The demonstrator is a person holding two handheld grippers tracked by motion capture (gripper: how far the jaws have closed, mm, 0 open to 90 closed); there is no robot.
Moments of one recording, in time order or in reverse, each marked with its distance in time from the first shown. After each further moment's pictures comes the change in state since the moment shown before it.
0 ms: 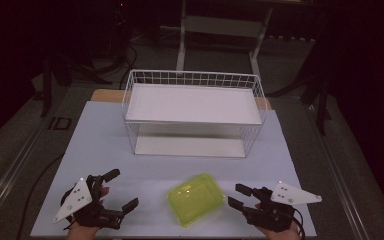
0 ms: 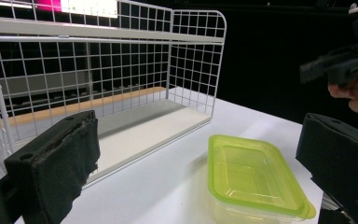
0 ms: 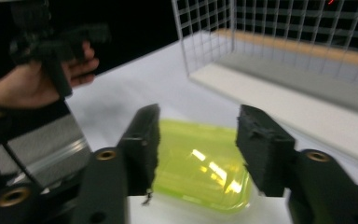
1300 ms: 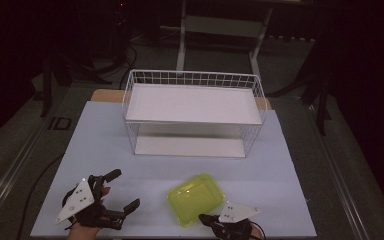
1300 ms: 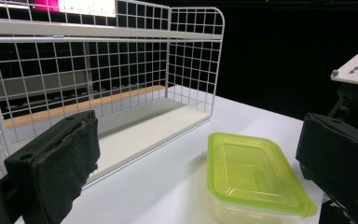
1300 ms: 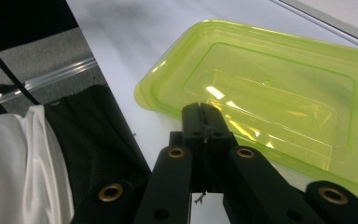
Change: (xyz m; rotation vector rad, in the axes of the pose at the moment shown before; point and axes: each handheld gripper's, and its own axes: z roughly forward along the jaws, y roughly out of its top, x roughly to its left) left arm -0.002 0.000 0.002 0.005 -0.003 0.015; right arm 0.036 -0.055 0.077 0.280 0.055 -0.151
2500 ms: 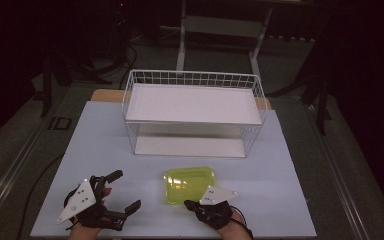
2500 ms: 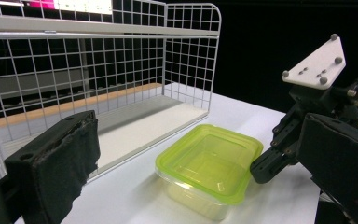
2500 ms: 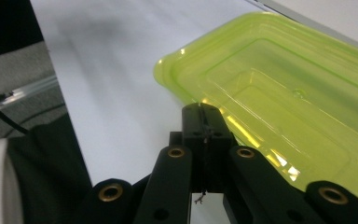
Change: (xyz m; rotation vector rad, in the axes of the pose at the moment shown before) left arm -0.001 -0.002 0.002 0.011 -0.014 0.000; right arm -0.014 0.025 0.049 0.002 -0.014 0.026
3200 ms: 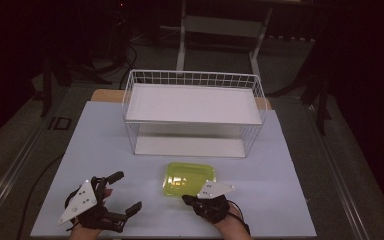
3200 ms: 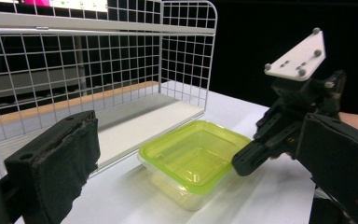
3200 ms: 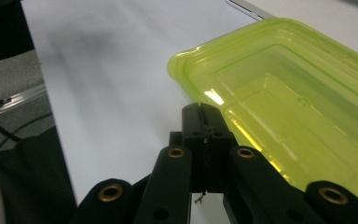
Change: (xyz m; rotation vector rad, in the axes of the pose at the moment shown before) left arm -0.003 -0.001 0.000 0.005 -0.014 0.003; right arm -0.007 0.010 0.006 -0.013 -0.001 0.009
